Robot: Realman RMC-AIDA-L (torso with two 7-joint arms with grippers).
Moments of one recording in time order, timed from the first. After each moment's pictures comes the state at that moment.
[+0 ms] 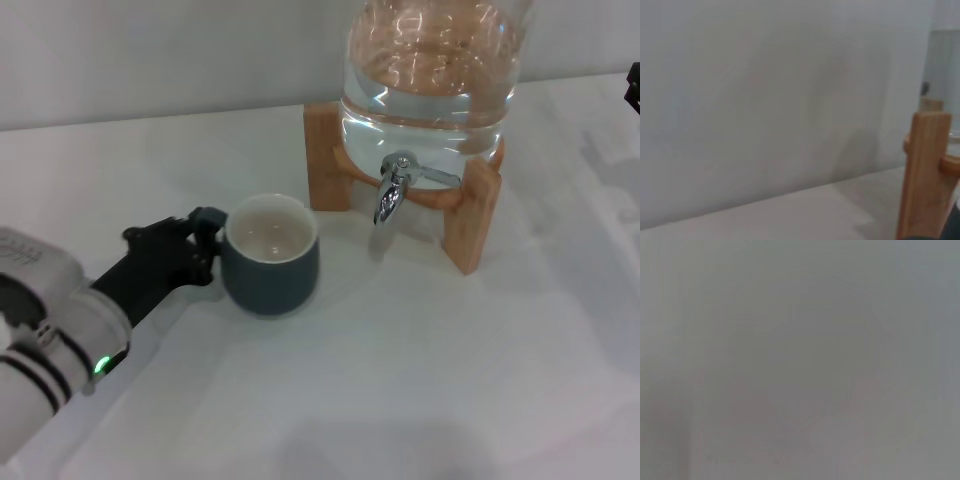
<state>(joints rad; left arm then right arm) -0.59 -2.08 2.50 0.23 -0.53 0.88 -0.44 0.47 2.02 -0.69 -0.14 2.49 1.10 -2.79</state>
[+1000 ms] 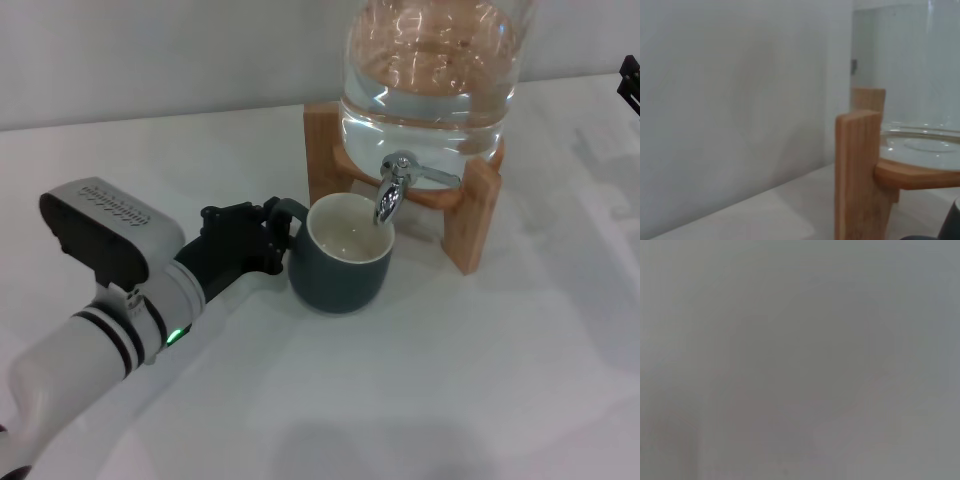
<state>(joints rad) -0.67 -2.10 2.50 0.37 -0.47 0.66 -0.37 0.48 2.02 -0.69 -0.14 2.49 1.11 -2.78</state>
